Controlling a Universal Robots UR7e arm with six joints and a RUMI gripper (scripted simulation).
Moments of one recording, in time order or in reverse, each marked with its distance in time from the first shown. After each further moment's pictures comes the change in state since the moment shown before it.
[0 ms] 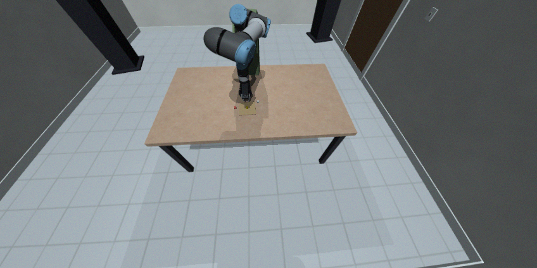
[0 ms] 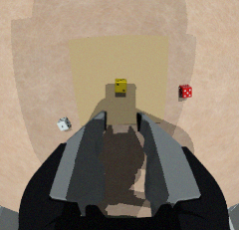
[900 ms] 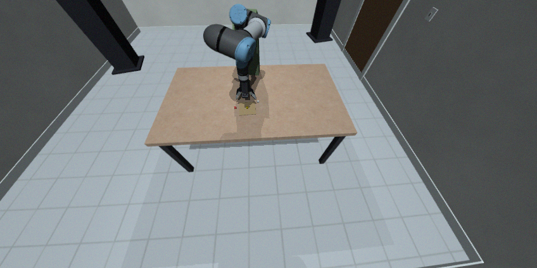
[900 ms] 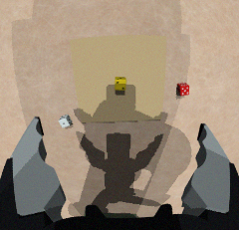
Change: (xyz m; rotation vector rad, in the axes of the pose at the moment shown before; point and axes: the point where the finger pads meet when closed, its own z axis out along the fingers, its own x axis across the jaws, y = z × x) arm 0.000 0.000 -0.009 -0.001 -0.001 0.000
